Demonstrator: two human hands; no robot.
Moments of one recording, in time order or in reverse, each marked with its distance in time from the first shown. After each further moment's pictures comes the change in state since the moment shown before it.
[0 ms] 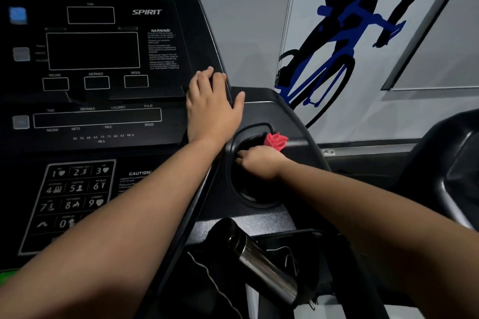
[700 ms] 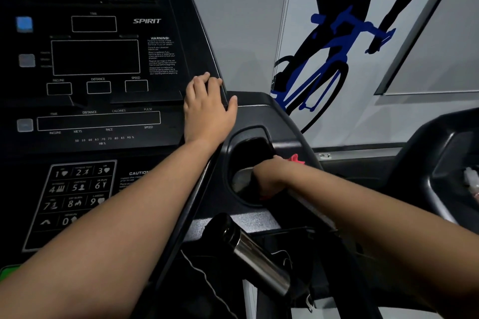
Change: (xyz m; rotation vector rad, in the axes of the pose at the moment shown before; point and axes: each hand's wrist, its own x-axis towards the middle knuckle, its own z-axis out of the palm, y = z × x) left_hand -0.002 0.000 -0.005 -0.044 -0.022 -0.012; right_hand -0.046 -0.018 -0.042 0.278 -0.447 0.250
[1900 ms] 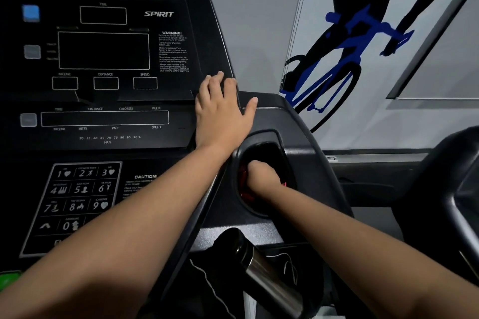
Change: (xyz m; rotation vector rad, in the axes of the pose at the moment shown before) left_hand 0.000 0.000 0.006 0.107 -0.008 0.021; right_hand 0.066 -0.021 0.030 0.647 0.389 0.280
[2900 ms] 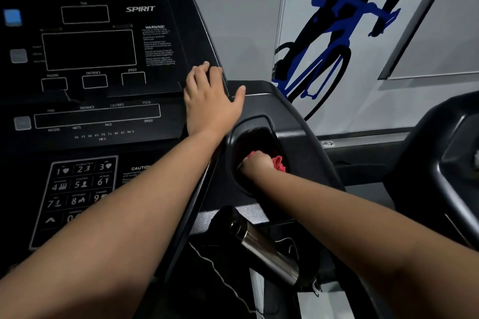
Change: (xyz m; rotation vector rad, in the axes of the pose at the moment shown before) left_hand 0.002 0.002 0.000 -0.034 0.013 -0.010; right_hand 0.002 -0.004 0.000 -0.448 -0.221 0.031
